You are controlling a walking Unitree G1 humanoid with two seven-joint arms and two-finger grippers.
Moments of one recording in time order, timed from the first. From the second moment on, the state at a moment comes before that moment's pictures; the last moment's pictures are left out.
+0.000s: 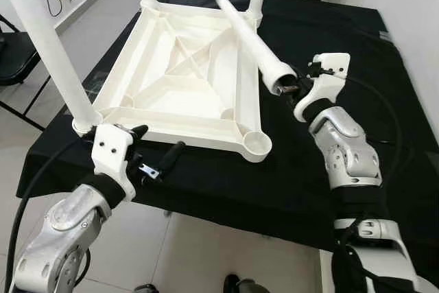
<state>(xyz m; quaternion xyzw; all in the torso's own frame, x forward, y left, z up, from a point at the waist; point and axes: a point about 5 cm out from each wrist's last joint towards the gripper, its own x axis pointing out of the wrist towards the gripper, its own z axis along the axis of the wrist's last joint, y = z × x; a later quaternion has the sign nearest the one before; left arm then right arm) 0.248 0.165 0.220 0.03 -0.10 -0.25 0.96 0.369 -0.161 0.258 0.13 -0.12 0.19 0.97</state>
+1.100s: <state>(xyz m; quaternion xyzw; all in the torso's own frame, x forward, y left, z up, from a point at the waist) 0.303 0.127 0.310 -0.32 -0.18 -0.37 0.85 0.328 -0.172 0.253 0.40 -0.21 0.36 0.82</state>
